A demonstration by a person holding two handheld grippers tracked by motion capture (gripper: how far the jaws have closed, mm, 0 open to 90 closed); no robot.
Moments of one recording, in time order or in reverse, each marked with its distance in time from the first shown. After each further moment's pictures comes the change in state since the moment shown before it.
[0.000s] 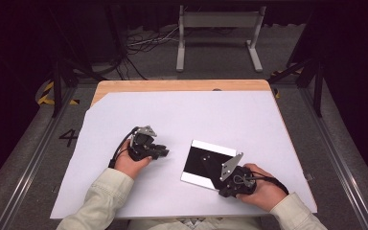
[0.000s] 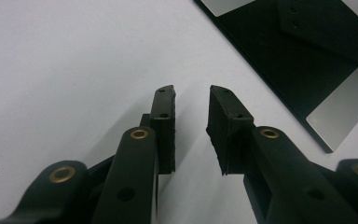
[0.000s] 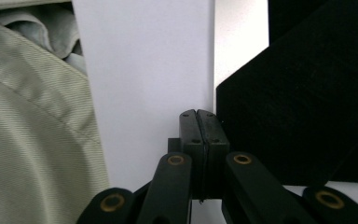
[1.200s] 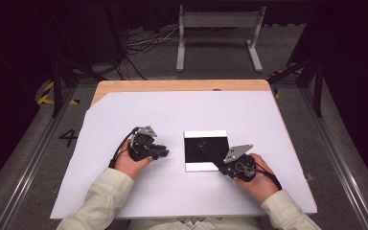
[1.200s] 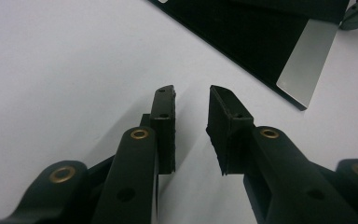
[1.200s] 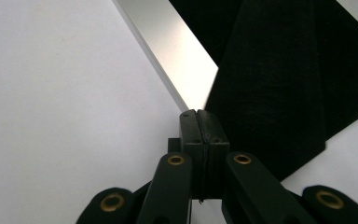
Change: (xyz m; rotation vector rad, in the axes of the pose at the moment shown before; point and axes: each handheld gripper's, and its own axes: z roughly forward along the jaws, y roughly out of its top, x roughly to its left) left arm 0.000 0.000 0.001 0.005 0.003 0.003; right arm -0.033 -0.007 0.002 -0.197 -0.276 0.133
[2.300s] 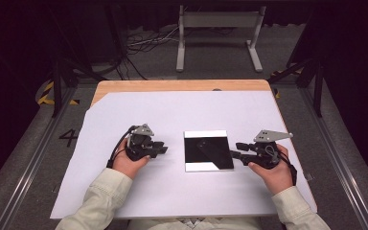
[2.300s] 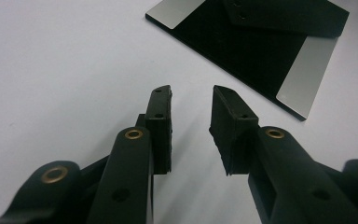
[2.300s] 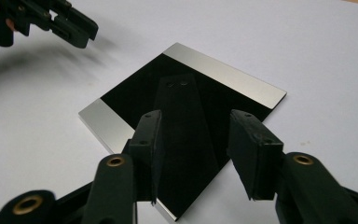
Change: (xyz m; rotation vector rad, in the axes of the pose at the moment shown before) left arm -0.003 0.001 -0.012 -0.069 0.047 0.041; right arm -0.039 -0.018 -0.050 -0.367 -0.063 0.312
